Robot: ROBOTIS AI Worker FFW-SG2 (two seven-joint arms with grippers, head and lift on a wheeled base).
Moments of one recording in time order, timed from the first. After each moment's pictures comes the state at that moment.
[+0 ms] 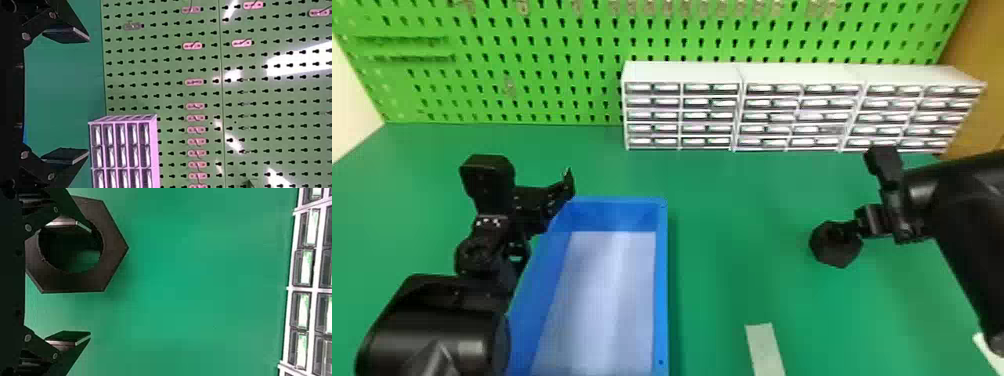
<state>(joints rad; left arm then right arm) -0.04 0.09 -0.02 -1.73 0.04 0.18 -0.01 -0.79 -0.23 0.03 -0.83 0.25 1.04 0.46</state>
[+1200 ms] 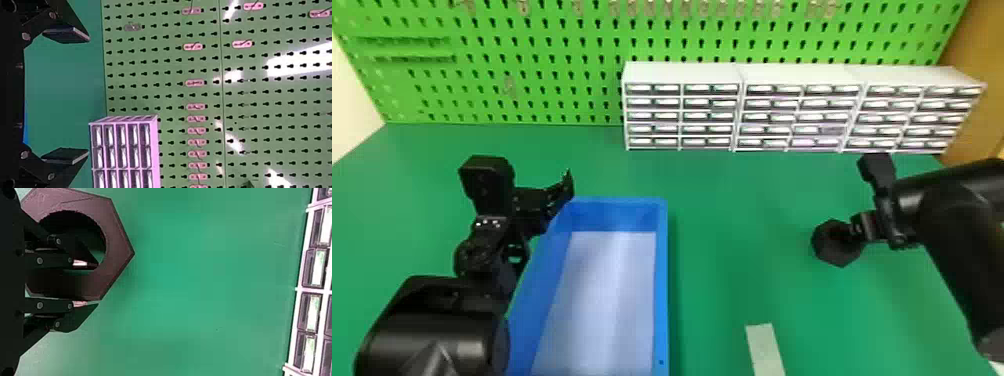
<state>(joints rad) -0.04 0.09 -0.02 -1.73 0.04 0.18 -0.01 -0.79 -0.21 0.00 -0.77 0.31 0.99 0.44</state>
